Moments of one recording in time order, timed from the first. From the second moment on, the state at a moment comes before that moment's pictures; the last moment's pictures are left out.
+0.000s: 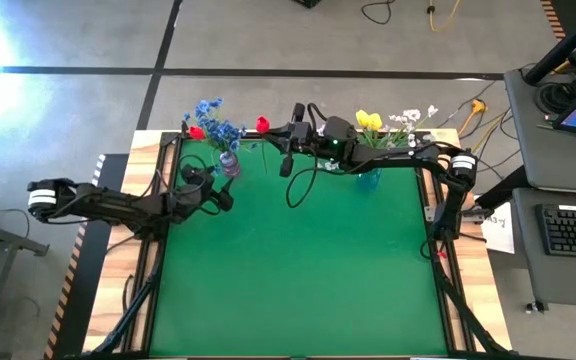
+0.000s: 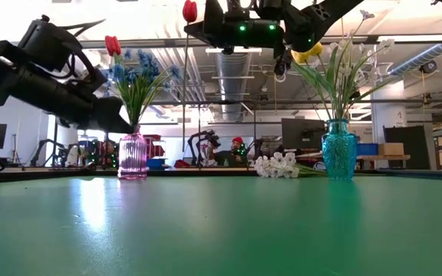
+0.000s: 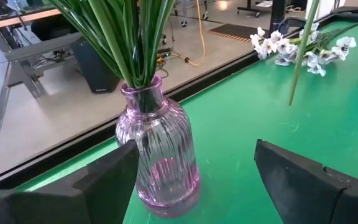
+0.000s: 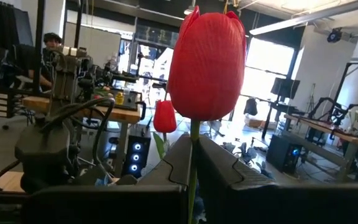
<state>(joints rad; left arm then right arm) 0.18 1.01 0.10 0.55 -0.76 -0.14 -0.34 1.83 1.30 0.76 -0.18 -0.19</state>
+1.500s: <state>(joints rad) 0.36 1.71 0.11 1.31 -0.72 -0.13 -0.34 1.83 1.30 0.72 -0.18 -0.33</state>
